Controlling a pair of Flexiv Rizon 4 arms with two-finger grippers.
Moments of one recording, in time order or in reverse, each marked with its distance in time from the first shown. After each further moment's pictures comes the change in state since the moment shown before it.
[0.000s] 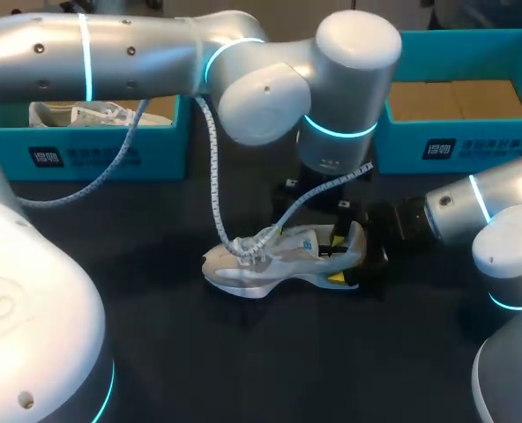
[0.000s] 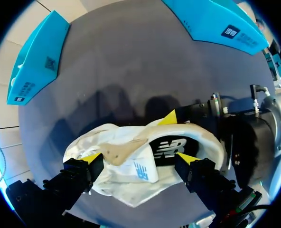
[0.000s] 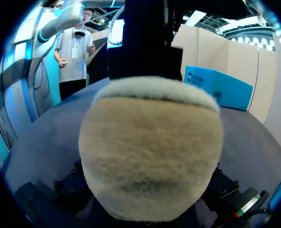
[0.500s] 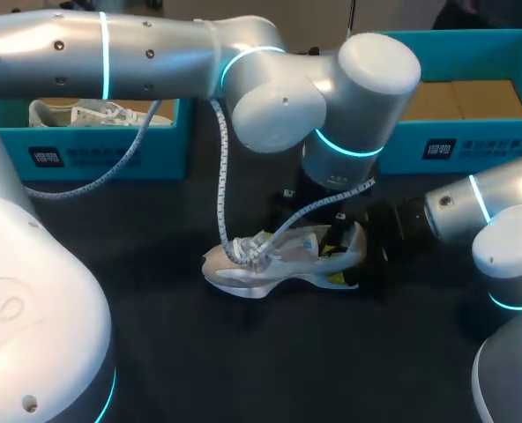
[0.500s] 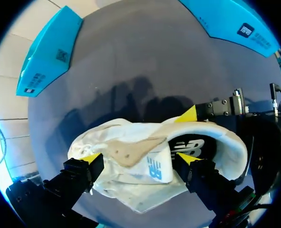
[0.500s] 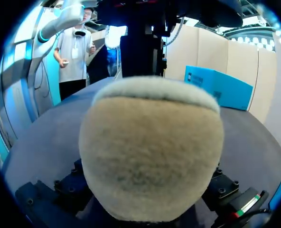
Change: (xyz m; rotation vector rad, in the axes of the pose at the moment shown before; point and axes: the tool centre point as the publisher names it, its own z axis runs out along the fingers) left arm -0.016 0.008 0.013 0.016 -0.120 -0.074; right arm 0.000 0.000 0.000 0.000 0.000 0.000
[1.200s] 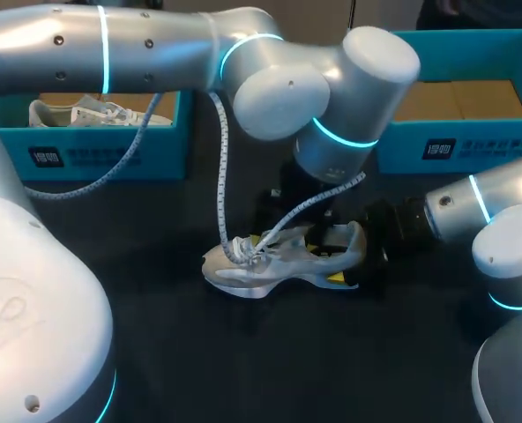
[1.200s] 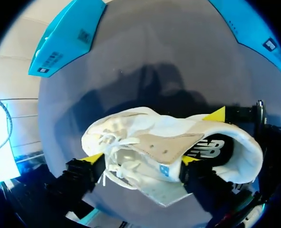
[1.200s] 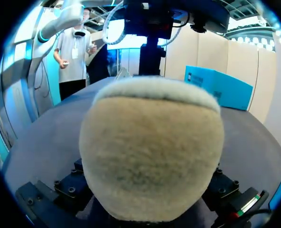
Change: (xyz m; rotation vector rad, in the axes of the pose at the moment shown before) left arm -0.028 0.011 -0.003 -0.110 -0.086 -0.128; right arm 0.000 0.000 0.000 0.000 0.000 0.000
